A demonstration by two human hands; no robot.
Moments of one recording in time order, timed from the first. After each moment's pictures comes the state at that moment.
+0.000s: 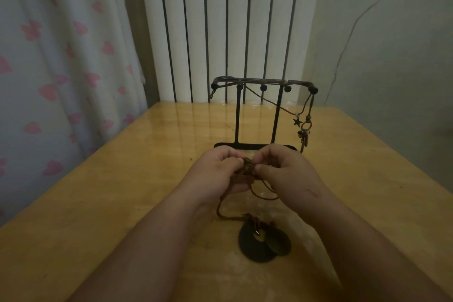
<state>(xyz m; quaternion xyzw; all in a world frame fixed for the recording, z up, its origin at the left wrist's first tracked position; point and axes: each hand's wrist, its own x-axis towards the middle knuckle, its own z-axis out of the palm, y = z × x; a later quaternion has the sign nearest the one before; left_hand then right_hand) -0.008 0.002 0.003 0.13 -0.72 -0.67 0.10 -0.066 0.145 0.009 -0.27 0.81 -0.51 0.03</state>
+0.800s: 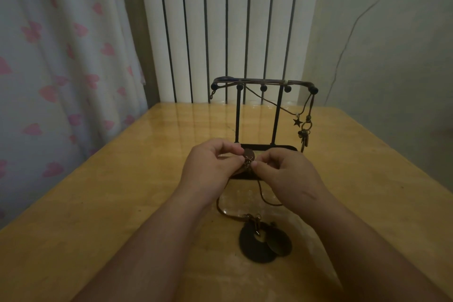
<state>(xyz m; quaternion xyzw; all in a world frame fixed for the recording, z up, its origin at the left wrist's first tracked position) -0.009 0.003 0.004 0.13 -0.76 -0.59 0.25 -0.068 0.143 0.006 -0.27 0.84 -0.46 -0.01</state>
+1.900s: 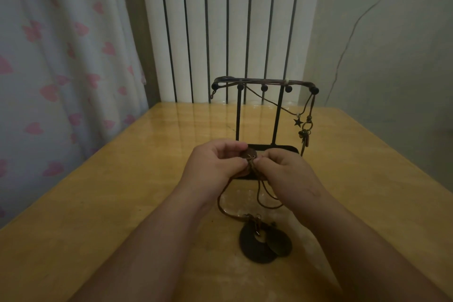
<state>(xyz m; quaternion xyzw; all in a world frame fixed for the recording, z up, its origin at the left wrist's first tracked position) -0.010 0.001 0.002 0.10 -0.72 -0.65 0.21 -0.062 0.140 0.009 -0.25 0.80 -0.54 0.06</state>
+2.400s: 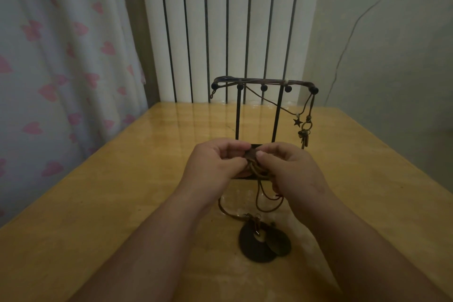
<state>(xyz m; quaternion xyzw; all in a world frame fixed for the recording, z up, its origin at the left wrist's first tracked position) -0.007 0.004 0.005 0.07 -0.75 -0.63 0.22 -0.064 0.141 0.008 -0.19 0.75 -0.63 0.05</state>
